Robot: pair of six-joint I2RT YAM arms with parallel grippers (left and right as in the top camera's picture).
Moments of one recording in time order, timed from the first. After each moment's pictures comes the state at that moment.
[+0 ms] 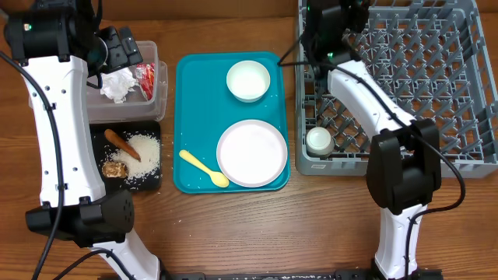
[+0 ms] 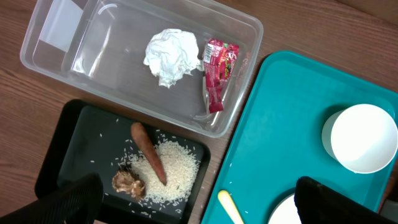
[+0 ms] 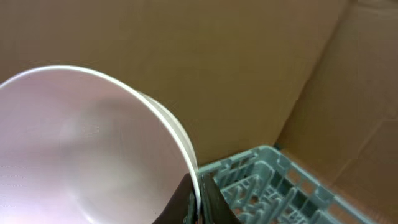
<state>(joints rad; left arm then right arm) 0.10 1.92 2.34 -1.52 -0.10 -0.30 0.31 2.16 1.76 0.26 0.99 -0.10</state>
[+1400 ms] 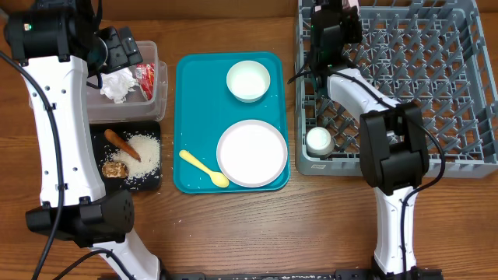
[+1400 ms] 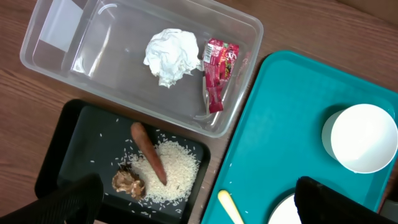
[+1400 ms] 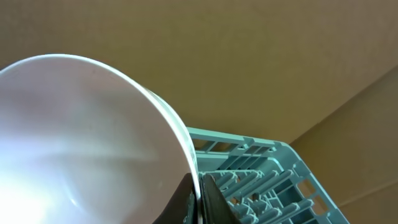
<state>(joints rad) 0.10 1.92 2.34 -1.52 -0.10 -0.30 0.25 2.33 1.73 0.35 0.83 -0.40</state>
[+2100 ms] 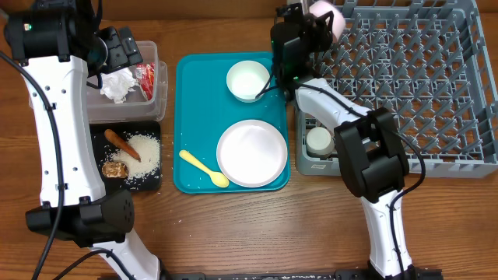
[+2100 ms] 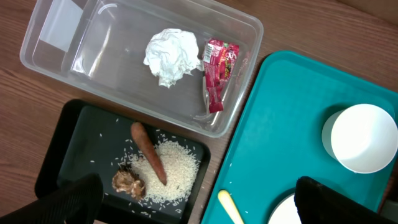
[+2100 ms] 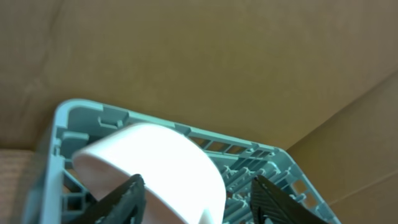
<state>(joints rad) 0.10 1.92 2.34 -1.52 -0.10 -0.30 0.43 2.34 1.73 0.40 1.01 -0.44</state>
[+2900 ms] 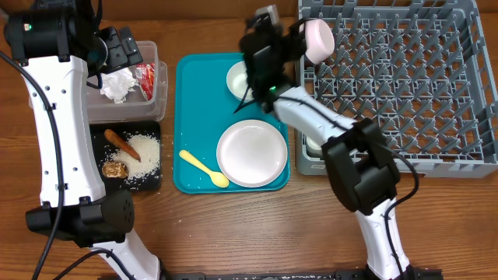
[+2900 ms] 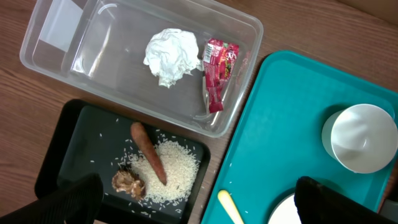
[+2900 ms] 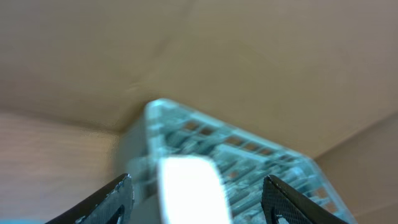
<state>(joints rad) 0.10 1.92 2.34 -1.52 -0.10 -0.30 0.59 2.29 1.73 0.18 1.00 -0.32</state>
